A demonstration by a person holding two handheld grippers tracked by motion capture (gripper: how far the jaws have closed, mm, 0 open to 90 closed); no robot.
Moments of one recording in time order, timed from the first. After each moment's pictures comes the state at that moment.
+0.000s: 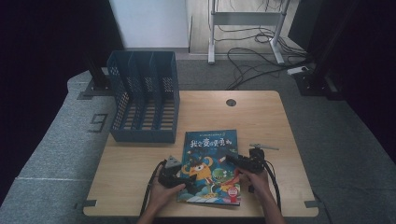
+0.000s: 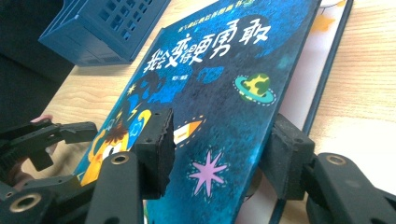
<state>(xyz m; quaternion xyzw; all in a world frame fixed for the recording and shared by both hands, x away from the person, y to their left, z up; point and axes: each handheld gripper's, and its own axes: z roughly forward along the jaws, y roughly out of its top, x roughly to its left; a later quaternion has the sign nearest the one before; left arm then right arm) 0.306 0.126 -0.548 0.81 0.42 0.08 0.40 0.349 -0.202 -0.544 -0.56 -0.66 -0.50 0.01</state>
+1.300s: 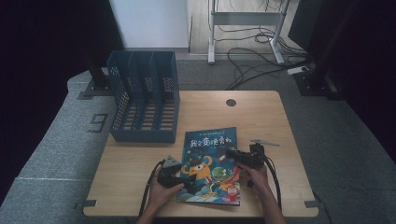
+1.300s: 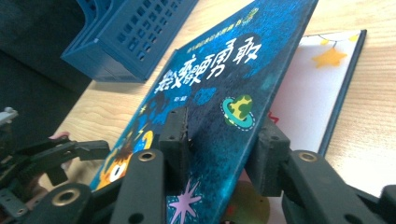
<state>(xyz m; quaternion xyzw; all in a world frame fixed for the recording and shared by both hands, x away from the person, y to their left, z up) 0.307 0.130 -0.548 0.80 0.42 0.06 0.42 0.362 -0.204 -0.539 -0.54 -0.65 -0.54 0.02</state>
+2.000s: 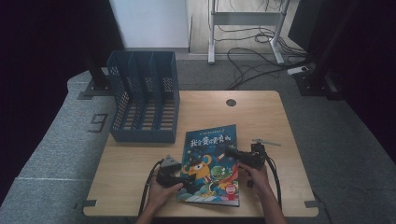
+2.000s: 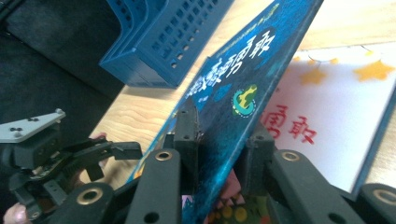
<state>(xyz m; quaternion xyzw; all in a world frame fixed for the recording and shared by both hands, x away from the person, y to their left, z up) 0.307 0.134 -0.546 0.79 0.42 0.05 0.43 0.360 -0.205 -0.532 -0.51 -0.64 -0.58 0.05</state>
